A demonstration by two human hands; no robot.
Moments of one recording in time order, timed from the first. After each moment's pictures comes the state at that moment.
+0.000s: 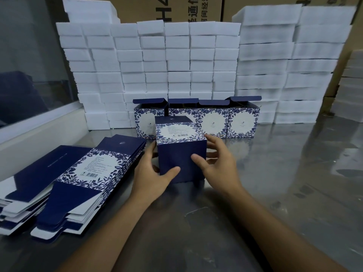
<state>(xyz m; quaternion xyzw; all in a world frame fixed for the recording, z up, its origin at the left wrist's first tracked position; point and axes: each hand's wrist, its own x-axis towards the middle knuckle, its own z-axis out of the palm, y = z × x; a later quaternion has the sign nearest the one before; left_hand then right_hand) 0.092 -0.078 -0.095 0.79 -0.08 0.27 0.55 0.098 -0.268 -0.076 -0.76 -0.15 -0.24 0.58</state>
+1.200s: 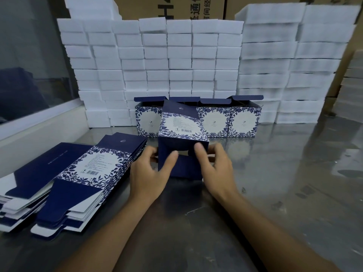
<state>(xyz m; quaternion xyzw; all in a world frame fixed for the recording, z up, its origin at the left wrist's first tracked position) 0.079 -0.084 -0.084 0.78 -0.06 0.38 0.50 0.084 -0.252 -0.079 -0.78 -0.08 -0.26 0.57</state>
